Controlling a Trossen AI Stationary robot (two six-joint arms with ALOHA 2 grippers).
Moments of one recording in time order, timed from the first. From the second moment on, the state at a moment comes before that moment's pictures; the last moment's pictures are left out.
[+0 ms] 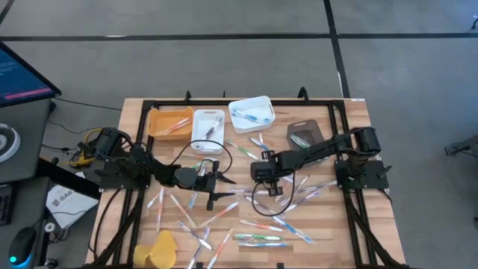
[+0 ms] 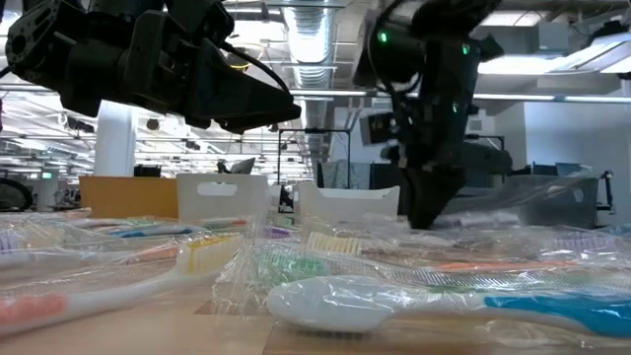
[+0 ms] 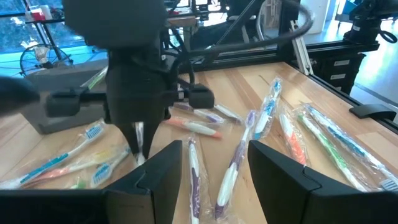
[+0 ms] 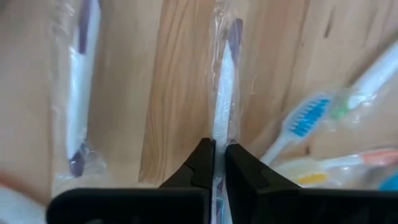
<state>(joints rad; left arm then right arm) -0.28 1.70 0.46 1.07 -0.21 0.06 0.12 1.85 1.13 -0.65 0.18 -0.11</state>
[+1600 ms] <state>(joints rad) -0.28 1.70 0.46 1.07 -0.21 0.07 0.59 1.30 0.81 -0.11 0.61 -0.09</state>
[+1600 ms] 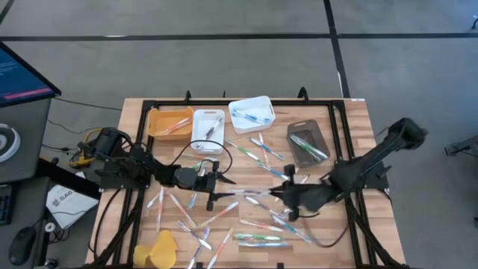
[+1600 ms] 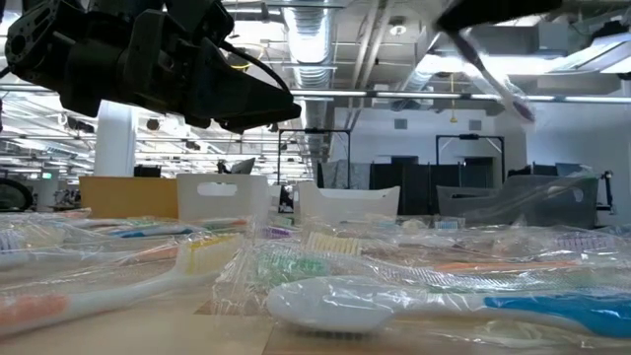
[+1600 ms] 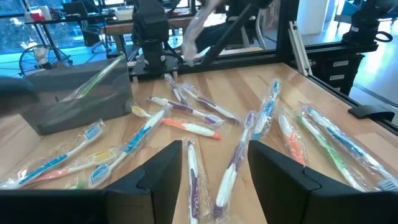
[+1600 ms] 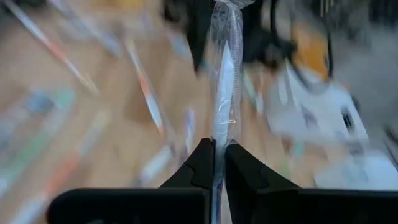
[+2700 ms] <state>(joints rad) -0.25 1.82 0.61 1.26 -0.14 0.07 0.35 1.50 0.63 0.90 -0.05 -0.40</state>
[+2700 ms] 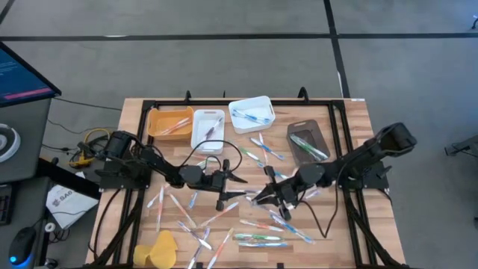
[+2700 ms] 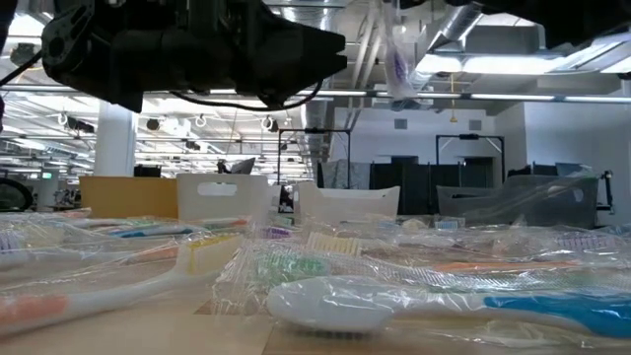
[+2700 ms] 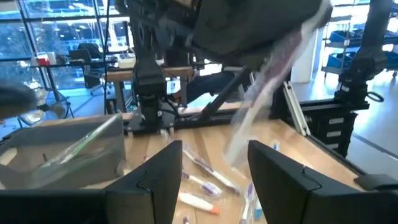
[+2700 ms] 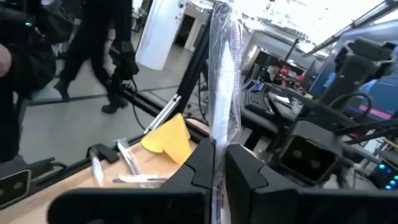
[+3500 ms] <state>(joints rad) -0.25 1.82 0.61 1.28 -0.14 0.13 0.23 1.49 0.63 0.90 -0.16 -0.34</state>
